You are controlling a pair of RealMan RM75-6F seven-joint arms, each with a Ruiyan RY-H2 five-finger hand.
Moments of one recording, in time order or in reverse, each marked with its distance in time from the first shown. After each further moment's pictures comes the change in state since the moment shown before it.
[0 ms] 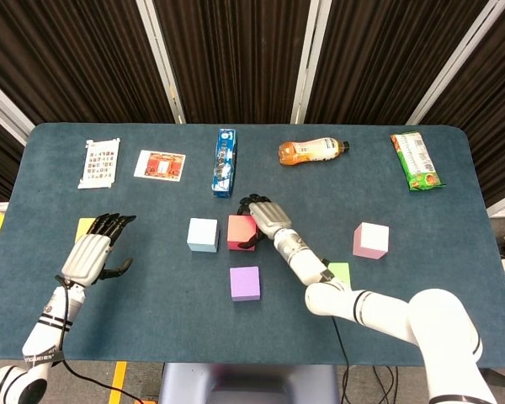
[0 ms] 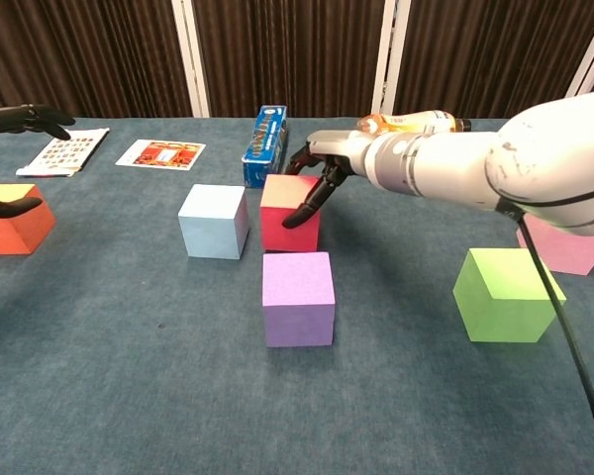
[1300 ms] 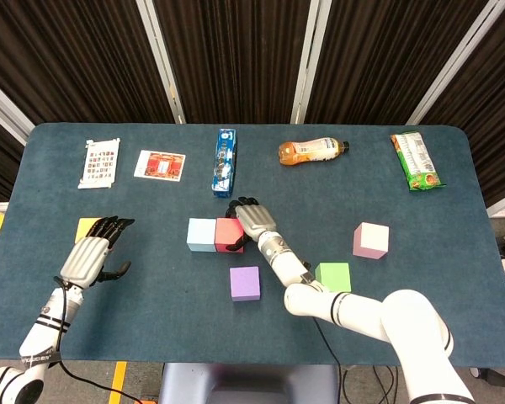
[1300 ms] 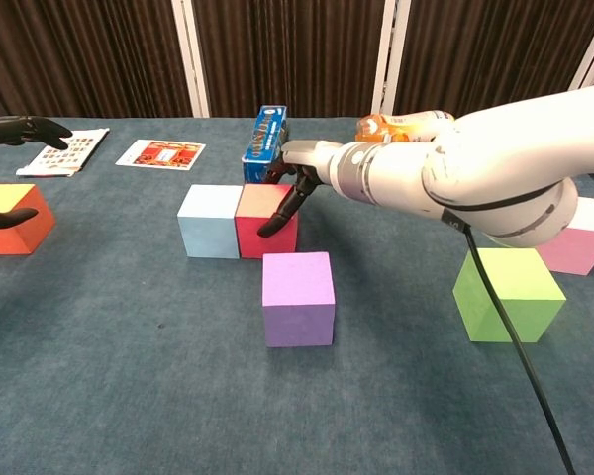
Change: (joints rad) left arm 0.010 0.003 0.002 0.024 0.015 -0.035 -0.040; right arm 0.092 -0.091 0.006 0.082 0.153 0.016 -0.120
